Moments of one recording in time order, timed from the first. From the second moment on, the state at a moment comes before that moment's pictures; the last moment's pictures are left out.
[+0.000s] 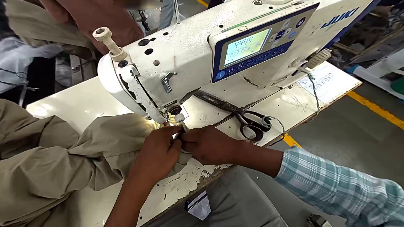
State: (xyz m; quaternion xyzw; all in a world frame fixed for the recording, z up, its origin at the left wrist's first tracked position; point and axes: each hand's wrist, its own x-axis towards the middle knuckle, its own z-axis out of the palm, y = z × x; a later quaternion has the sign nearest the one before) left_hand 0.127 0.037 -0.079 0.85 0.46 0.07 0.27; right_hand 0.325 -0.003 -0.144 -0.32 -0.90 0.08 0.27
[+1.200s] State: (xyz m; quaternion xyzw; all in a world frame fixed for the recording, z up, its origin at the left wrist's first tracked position) left_hand 0.130 0.013 -0.095 0.83 0.49 0.15 0.22; right_hand 0.322 -0.012 -0.155 -0.36 -0.81 0.26 0.38
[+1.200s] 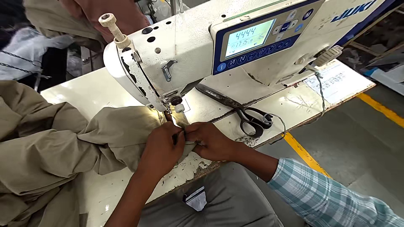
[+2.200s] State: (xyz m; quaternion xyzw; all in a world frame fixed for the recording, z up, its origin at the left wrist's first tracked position) left_hand 0.121 0.002 -0.108 0.90 0.41 0.10 0.10; right_hand 0.317 0.067 -0.114 -0.63 -0.68 0.24 0.28
